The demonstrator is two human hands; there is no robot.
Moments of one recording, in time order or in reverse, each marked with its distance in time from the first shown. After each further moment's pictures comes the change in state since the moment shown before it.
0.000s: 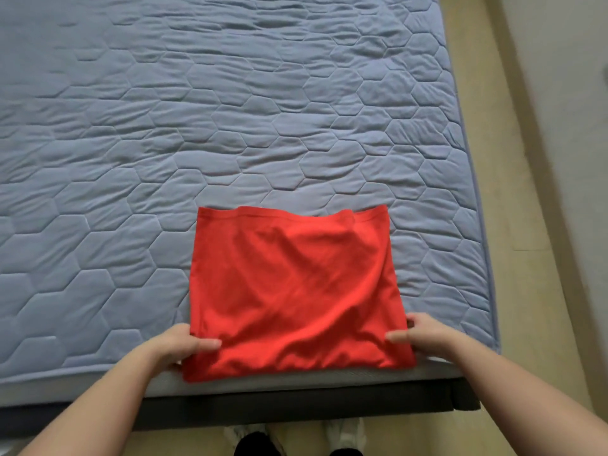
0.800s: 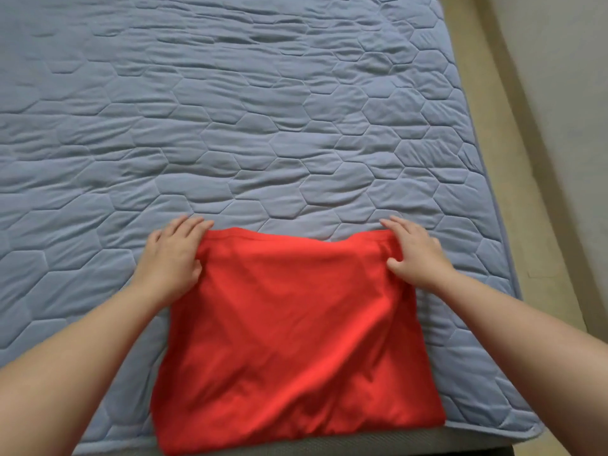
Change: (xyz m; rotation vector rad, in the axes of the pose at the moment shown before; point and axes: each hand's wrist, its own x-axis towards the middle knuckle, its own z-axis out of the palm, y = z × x) left_hand 0.073 0.139 -0.069 0.894 0.842 0.821; right_hand 0.086 -0.149 -0.051 -0.893 0.628 -0.576
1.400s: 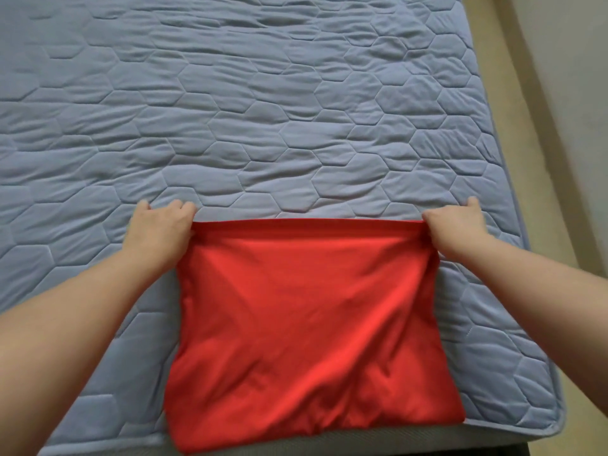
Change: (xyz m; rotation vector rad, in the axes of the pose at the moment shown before) left_hand 0.032 -0.031 -0.014 0.371 -0.053 0.002; right_hand 0.024 -0.002 -0.037 -0.774 -0.032 0.064
